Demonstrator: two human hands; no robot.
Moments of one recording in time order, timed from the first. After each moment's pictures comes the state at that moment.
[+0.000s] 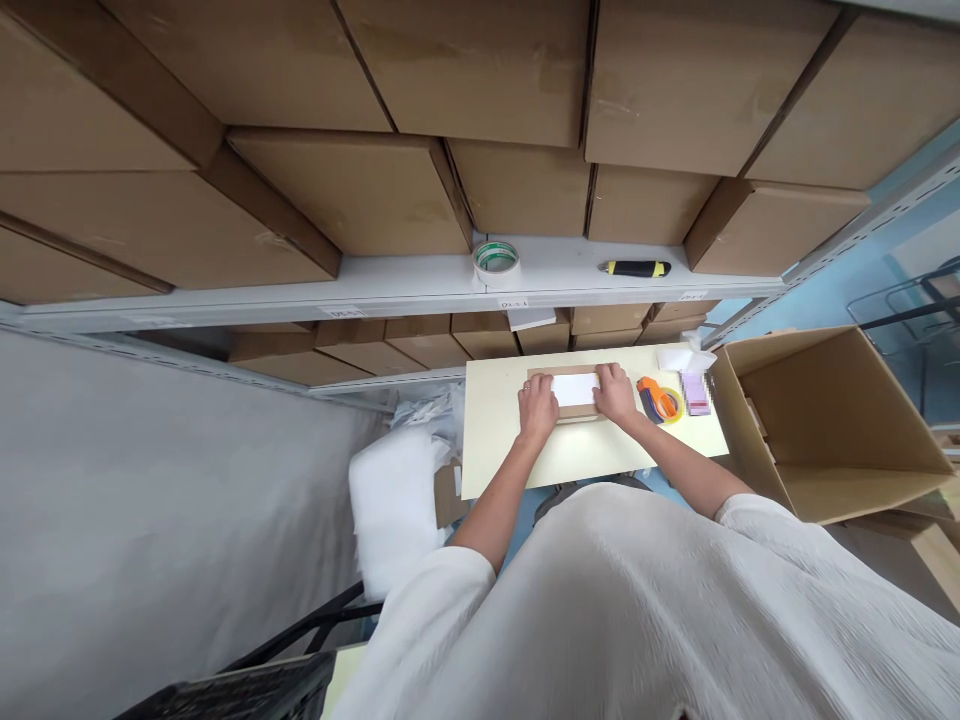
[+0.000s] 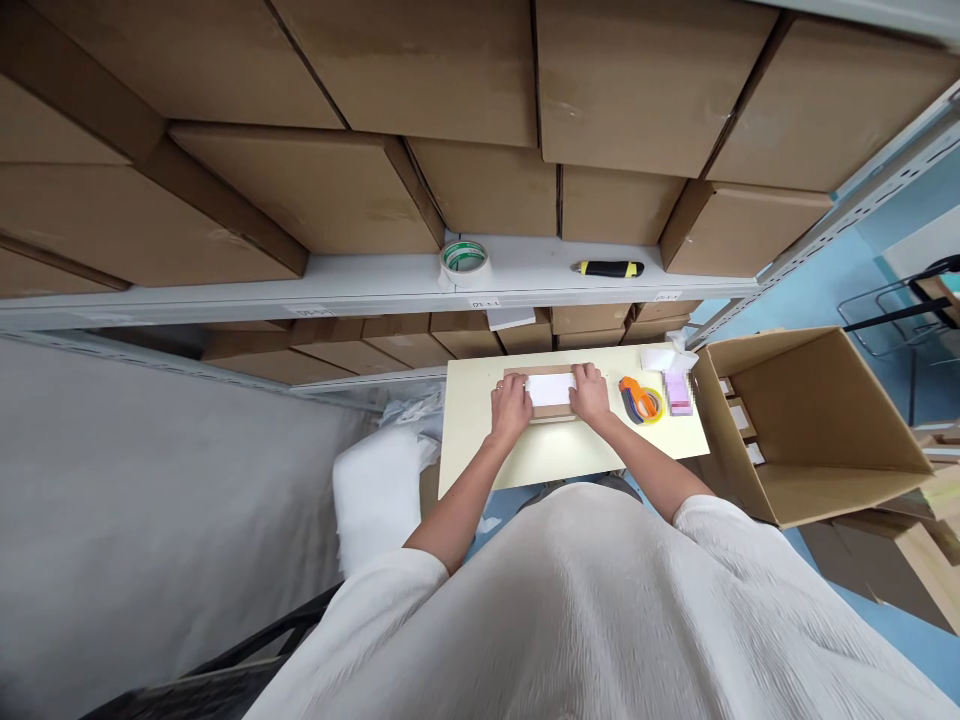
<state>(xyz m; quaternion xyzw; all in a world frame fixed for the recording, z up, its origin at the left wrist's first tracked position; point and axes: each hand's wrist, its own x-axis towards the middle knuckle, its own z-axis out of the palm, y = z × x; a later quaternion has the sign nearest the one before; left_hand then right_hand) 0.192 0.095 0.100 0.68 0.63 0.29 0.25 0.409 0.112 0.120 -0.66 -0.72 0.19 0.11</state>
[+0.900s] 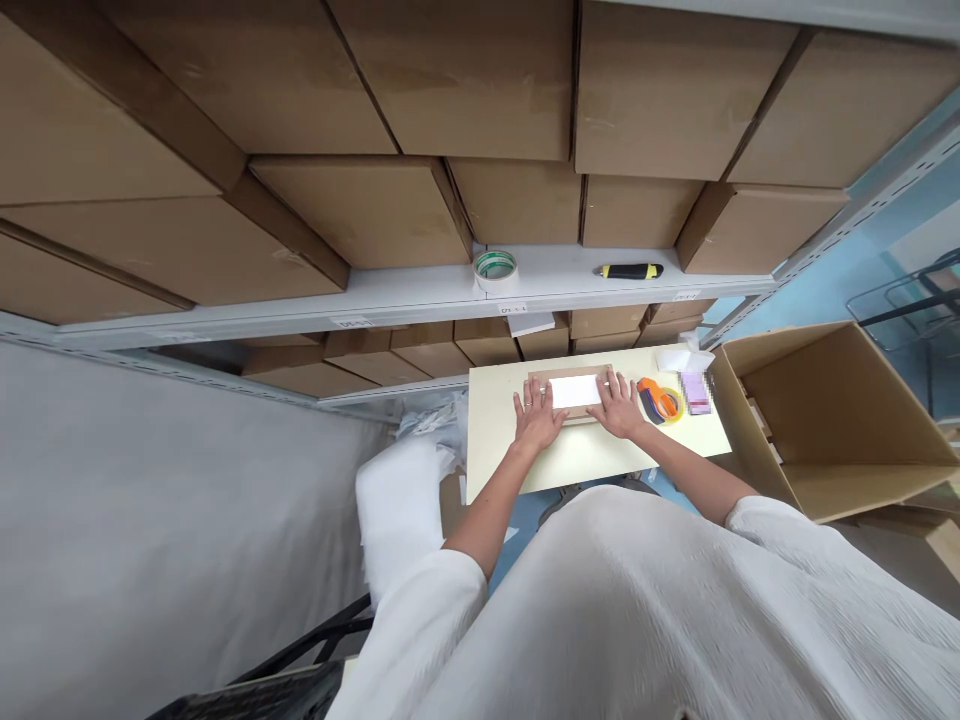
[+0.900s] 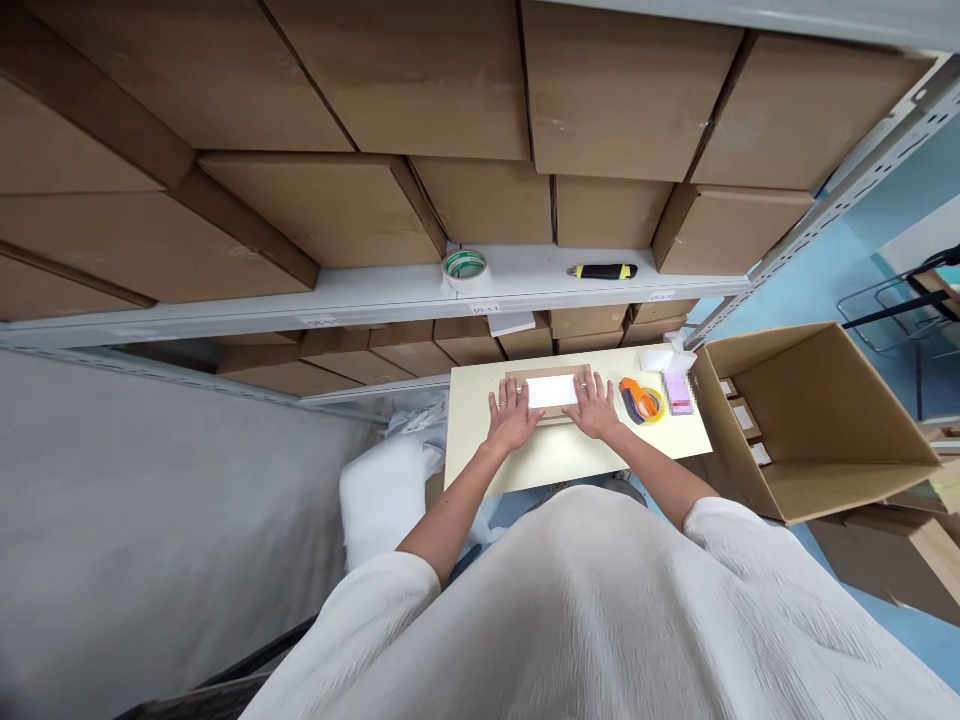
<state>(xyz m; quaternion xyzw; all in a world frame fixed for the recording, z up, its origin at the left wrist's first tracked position) 0.176 0.076 0.105 0.75 0.62 -0.01 0.22 0.424 0.076 0.110 -0.63 -0.76 0.15 -0.05</state>
